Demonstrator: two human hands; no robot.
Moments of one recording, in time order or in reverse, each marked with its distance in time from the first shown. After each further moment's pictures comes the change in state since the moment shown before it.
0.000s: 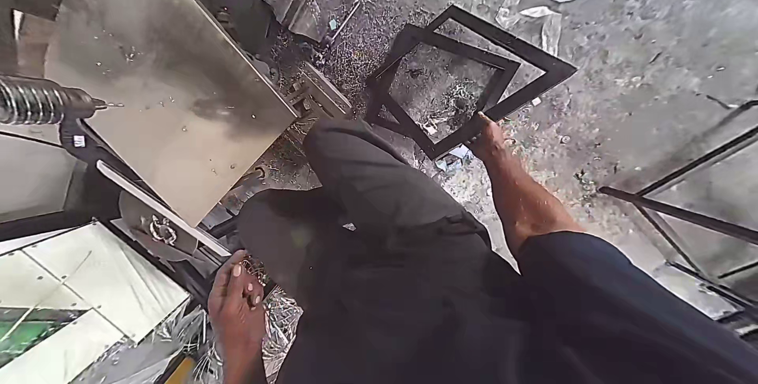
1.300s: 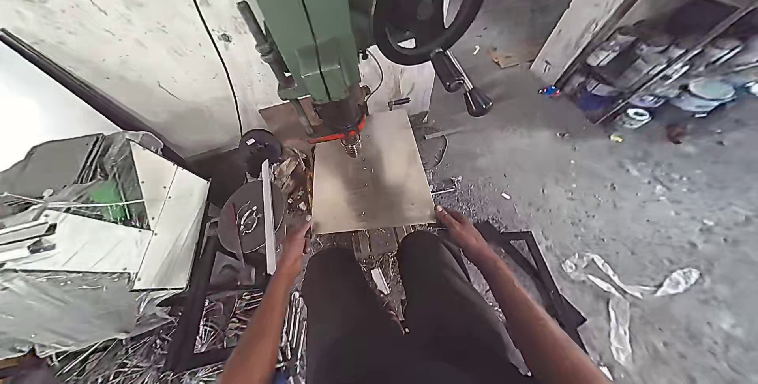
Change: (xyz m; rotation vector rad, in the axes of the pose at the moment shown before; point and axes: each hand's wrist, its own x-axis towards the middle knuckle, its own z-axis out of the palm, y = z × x) left_hand 0.172 -0.022 -0.063 -0.294 0.219 -0.012; right_hand -0.321 -0.054 0.275 -0.958 -1.002 -0.815
